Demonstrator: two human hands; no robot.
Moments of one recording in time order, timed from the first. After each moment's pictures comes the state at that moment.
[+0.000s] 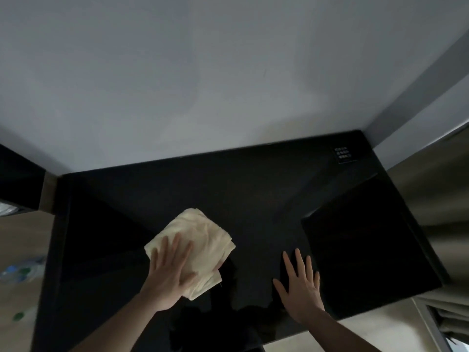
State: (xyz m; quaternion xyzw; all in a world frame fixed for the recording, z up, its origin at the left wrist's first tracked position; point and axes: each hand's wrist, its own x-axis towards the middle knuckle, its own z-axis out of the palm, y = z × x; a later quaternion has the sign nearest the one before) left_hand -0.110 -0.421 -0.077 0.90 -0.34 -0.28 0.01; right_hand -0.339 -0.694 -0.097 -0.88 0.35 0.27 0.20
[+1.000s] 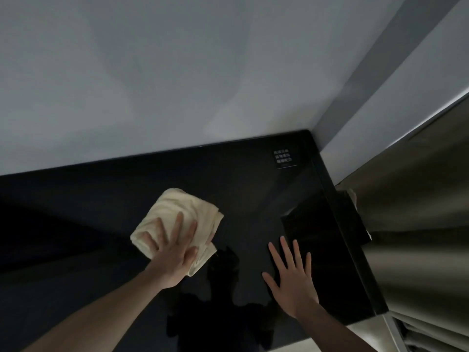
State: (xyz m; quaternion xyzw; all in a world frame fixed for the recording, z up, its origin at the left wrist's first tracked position) left_hand -0.181 -0.716 -0.115 0.87 -0.31 -0.37 0.09; right_hand -0.417 -0.964 -0.136 -0.93 0.24 0.23 0.14
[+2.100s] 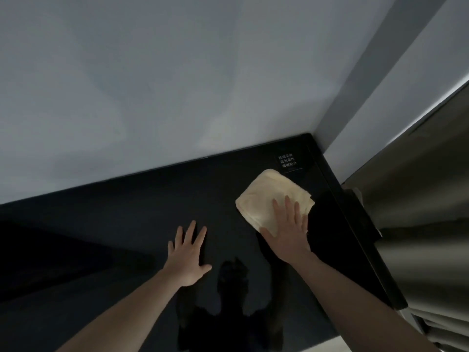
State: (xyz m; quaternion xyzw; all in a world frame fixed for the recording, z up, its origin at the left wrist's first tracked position) left_hand -0.150 -0.721 -0.090 0.88 -0.31 -0.36 -0.02; right_hand -0.289 -0.971 -0.095 -0.92 0.32 0.14 0.20
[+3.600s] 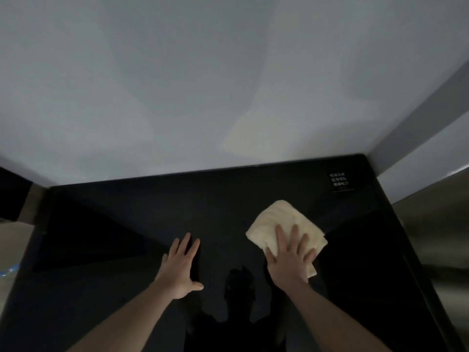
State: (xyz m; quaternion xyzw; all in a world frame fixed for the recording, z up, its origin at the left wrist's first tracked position) left_hand -0.107 -0.576 -0.084 0.90 -0.24 -0.36 -0.01; right_hand -0.240 -0.838 -0.110 -0.89 0.35 0.23 0.19
